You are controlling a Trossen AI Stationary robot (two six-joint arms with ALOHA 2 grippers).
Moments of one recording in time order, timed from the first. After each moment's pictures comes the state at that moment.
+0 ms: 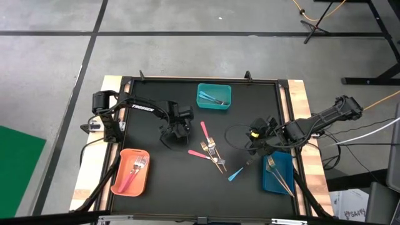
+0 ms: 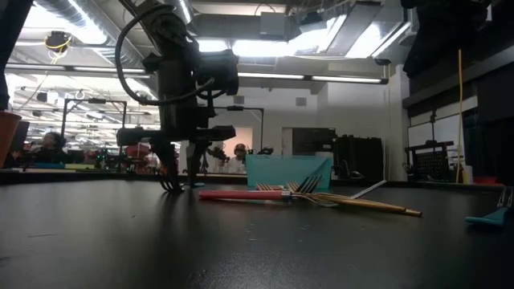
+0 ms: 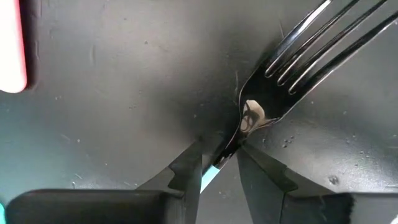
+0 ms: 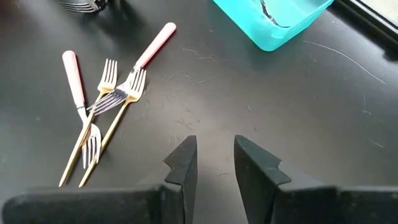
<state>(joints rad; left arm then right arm) 0.21 1.79 1.04 -0.62 -0.01 1.19 0.44 1.19 1.04 -1.06 0.56 1.04</state>
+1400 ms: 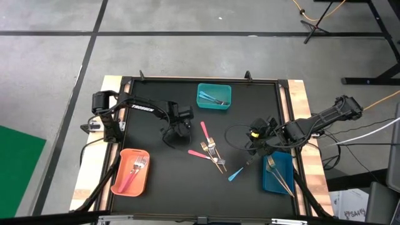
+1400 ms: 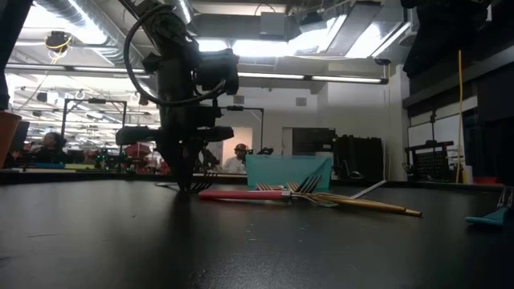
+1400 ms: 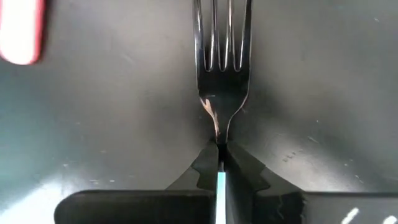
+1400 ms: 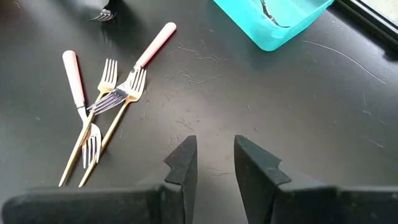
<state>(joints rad) 0.21 1.78 1.03 -0.62 0.00 1.03 0.44 1.19 1.04 -1.06 0.56 1.04</state>
